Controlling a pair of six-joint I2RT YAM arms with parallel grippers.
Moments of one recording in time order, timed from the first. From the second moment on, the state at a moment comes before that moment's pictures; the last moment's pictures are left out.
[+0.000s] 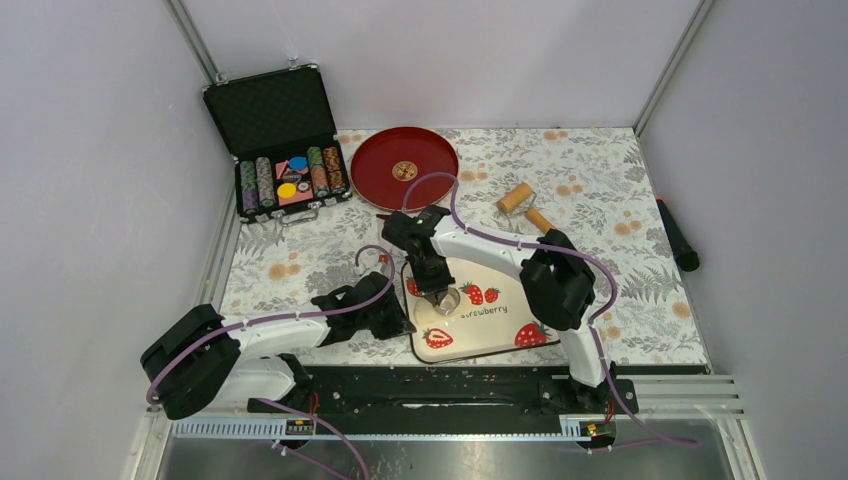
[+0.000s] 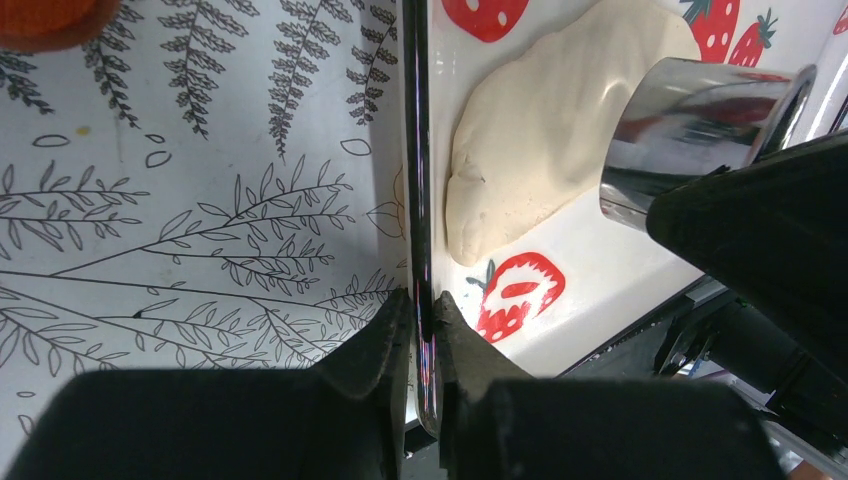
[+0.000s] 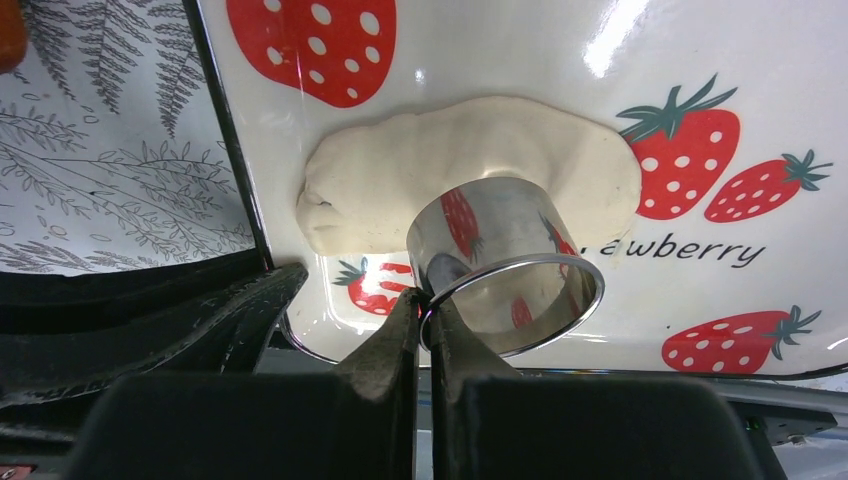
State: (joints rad) left arm -0.88 1.22 0.40 -0.08 0.06 -1.13; right arm 0.96 2.08 1.70 -1.17 0.03 0.69
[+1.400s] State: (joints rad) left arm -0.88 1.22 0.40 -0.08 0.06 -1.13; right arm 0.97 2.14 1.72 -1.17 0.07 0.69
